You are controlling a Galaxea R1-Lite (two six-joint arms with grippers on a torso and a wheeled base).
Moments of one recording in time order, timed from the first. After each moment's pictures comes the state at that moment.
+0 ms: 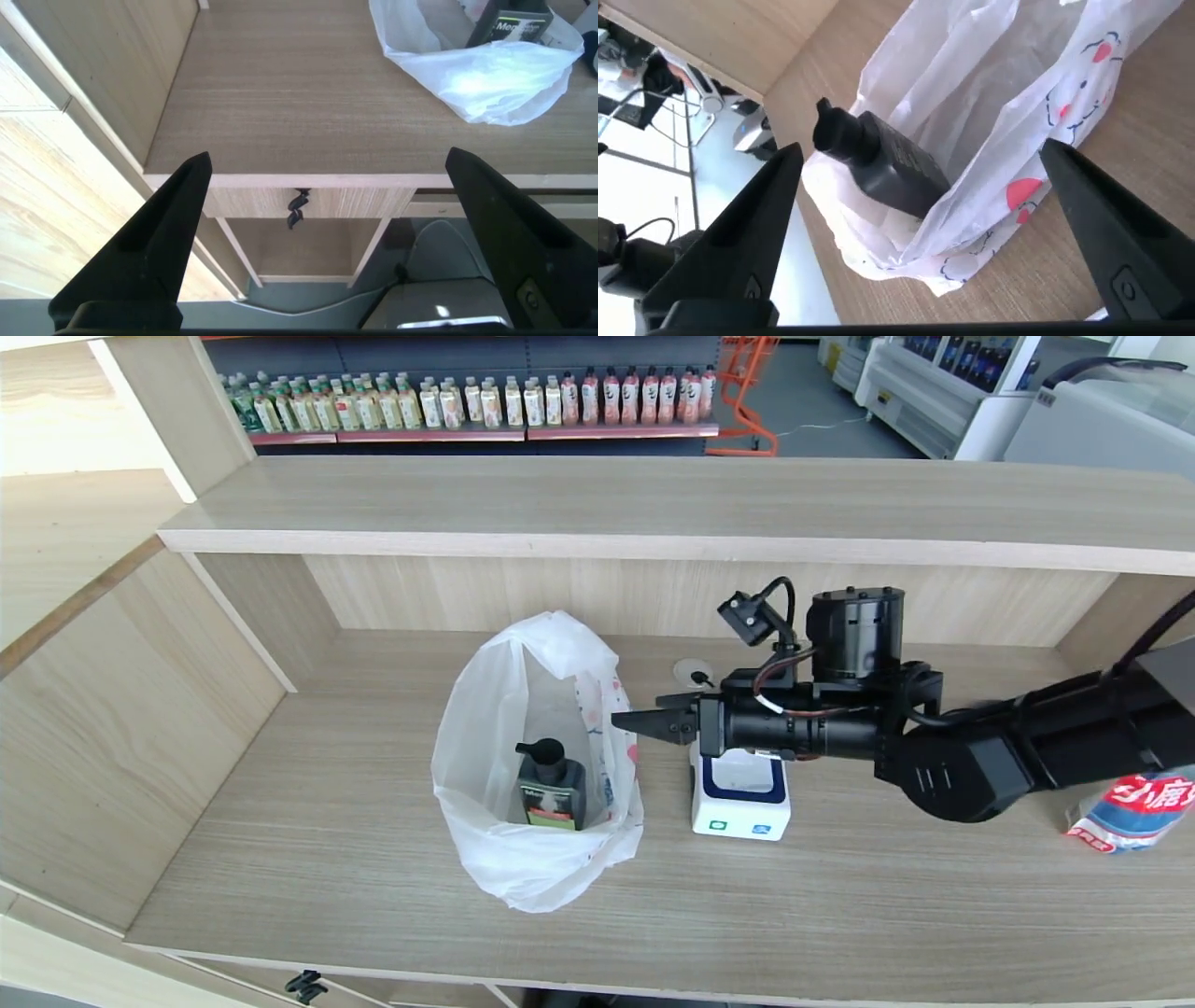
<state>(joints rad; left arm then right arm) 0.00 0.00 0.00 0.00 -0.06 0.03 0.49 1.96 -1.11 -0.62 0.60 0.17</state>
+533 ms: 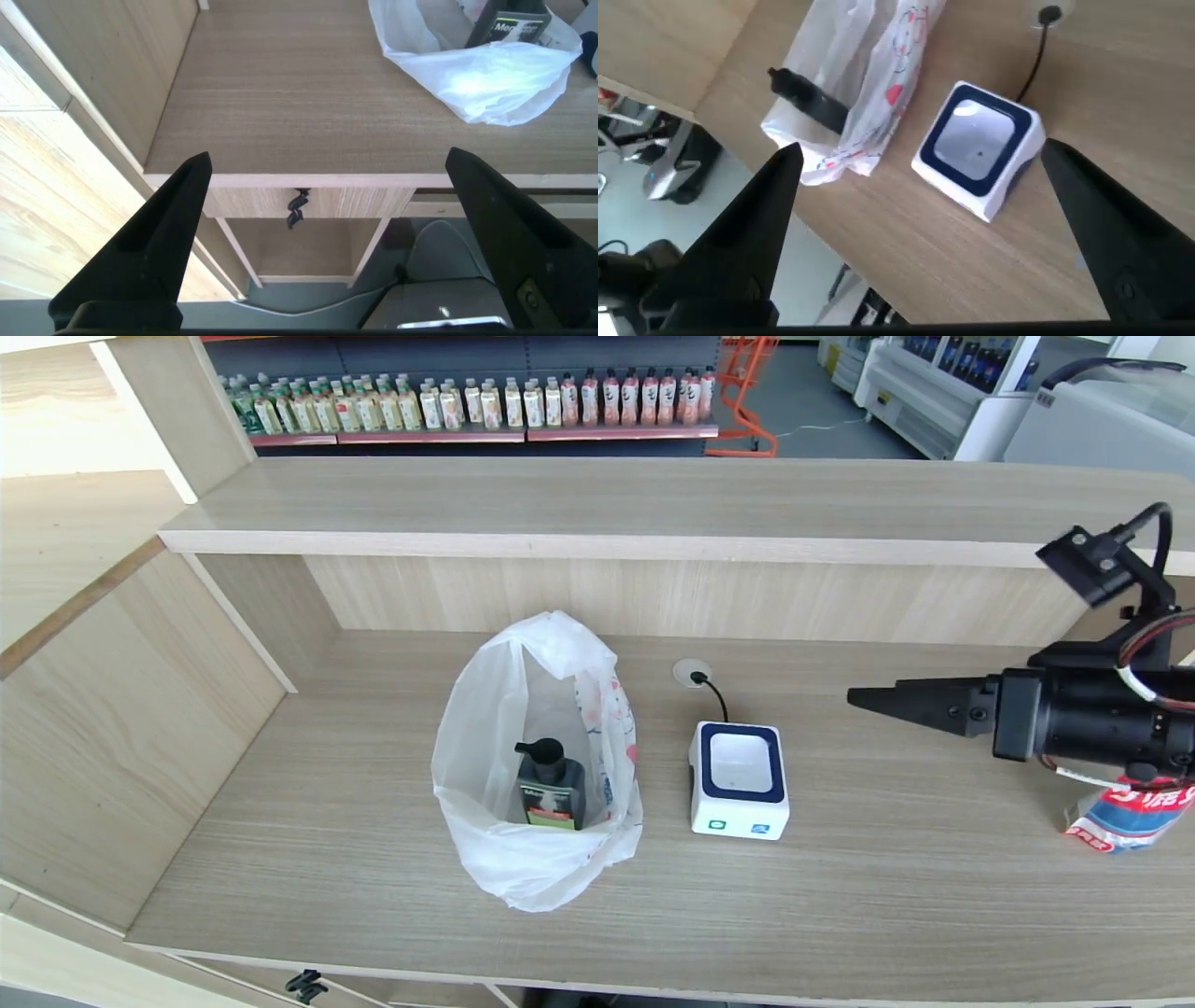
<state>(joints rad) 0.00 0.00 0.00 0.00 -0.06 0.03 0.19 1.37 -0.84 -0.21 0.48 0.07</state>
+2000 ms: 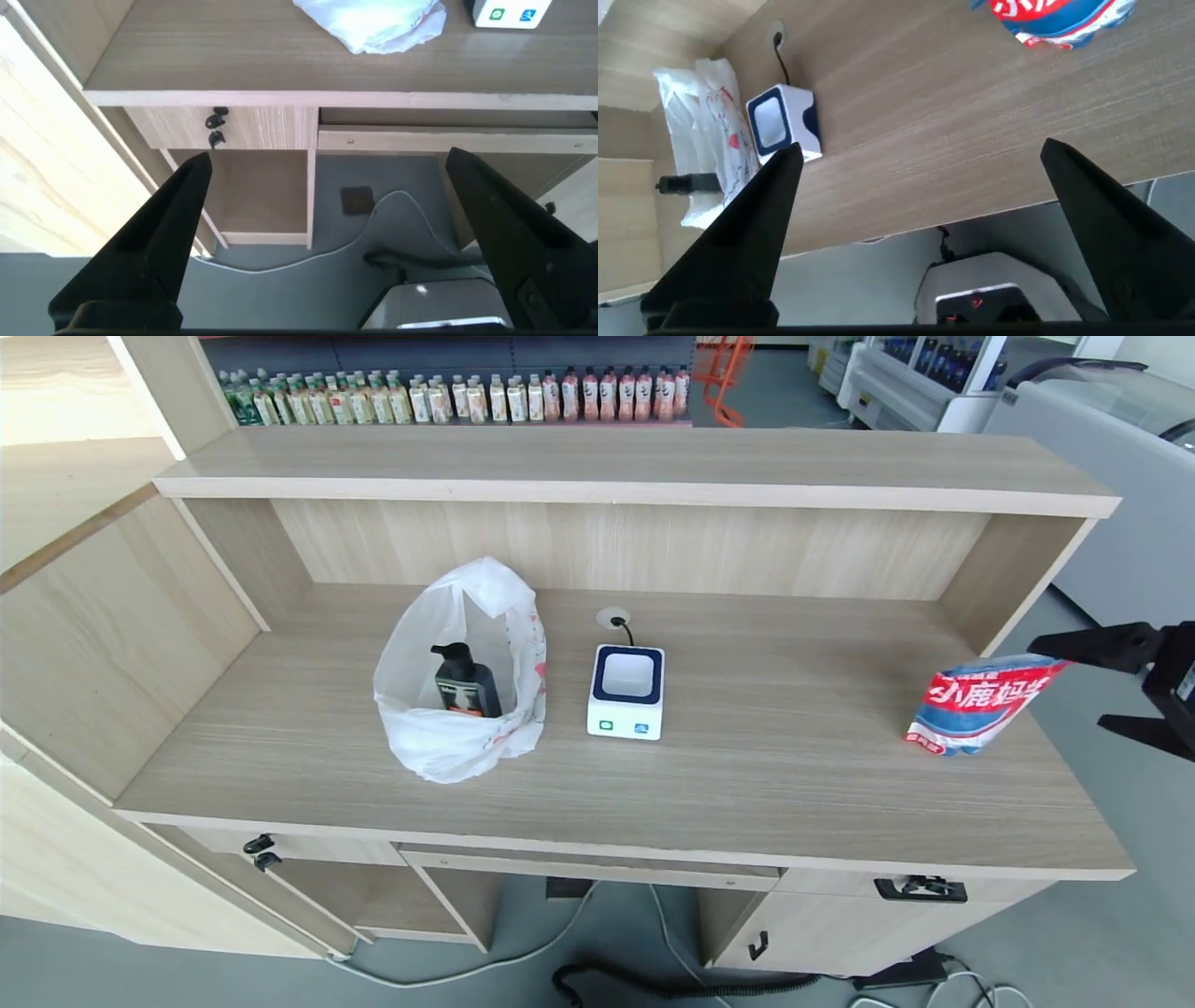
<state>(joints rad) 0.00 0.00 0.00 0.00 -0.06 0.03 -0.08 1.25 -0.88 -0.01 0.21 0.56</state>
